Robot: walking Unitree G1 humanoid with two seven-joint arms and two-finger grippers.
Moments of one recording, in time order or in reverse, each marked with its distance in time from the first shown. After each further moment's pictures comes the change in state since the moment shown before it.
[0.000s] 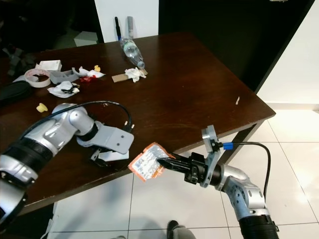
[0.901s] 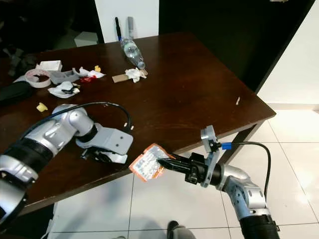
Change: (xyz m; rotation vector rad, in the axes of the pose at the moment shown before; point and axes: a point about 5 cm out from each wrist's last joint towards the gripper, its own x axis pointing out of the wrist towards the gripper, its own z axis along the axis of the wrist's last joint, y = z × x) left arm 0.001 -0.004 -0.005 -0.029 -0.002 -0.055; right arm 0.000 -0.001 0.001 -0.015 0.018 -0.018
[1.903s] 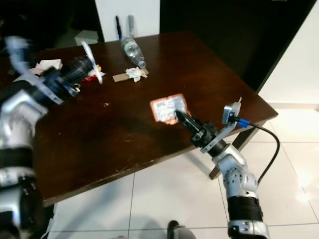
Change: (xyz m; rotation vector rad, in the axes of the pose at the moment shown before) left arm -0.114 -0.022 -0.028 -0.669 -1.810 1.007; right arm 0.006 -0.037 0.052 -0.063 -0.455 -0.340
